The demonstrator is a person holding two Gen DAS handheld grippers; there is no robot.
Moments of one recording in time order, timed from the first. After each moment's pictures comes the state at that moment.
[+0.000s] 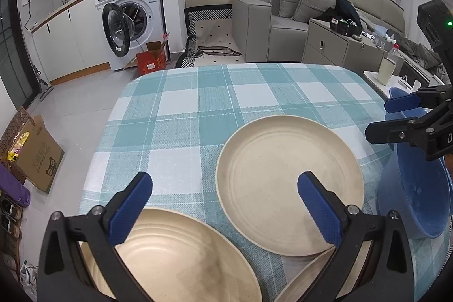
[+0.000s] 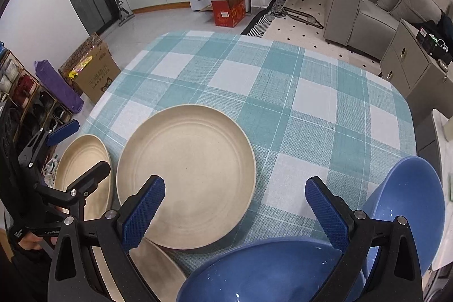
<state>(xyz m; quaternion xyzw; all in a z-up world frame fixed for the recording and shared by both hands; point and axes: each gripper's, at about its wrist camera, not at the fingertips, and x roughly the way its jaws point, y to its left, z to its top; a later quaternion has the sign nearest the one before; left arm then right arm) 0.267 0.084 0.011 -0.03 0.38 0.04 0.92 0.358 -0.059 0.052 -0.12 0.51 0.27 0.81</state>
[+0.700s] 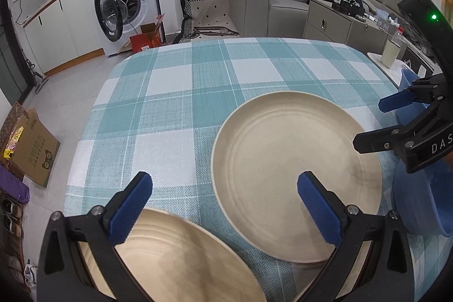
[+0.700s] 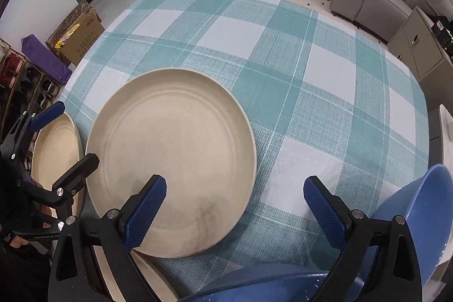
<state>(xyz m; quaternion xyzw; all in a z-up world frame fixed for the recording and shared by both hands) 0.289 0.085 -0.019 -0.02 0.43 0.03 0.90 0.386 -0.036 -0.001 -0.17 0.58 0.25 0.76</state>
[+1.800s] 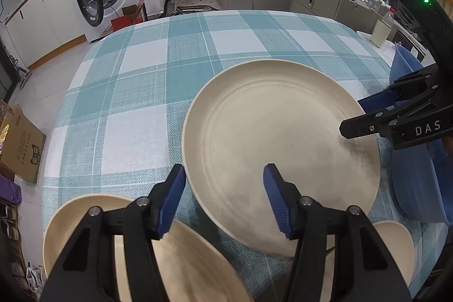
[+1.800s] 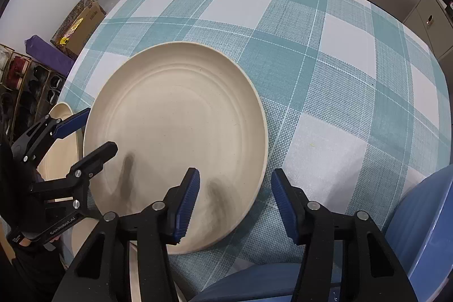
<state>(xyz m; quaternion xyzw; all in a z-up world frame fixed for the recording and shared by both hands) 0.296 0.075 -0.037 -0.02 0.48 -0.01 0.88 0.389 -0.033 -0.031 -0.14 0.62 0.27 0.72</state>
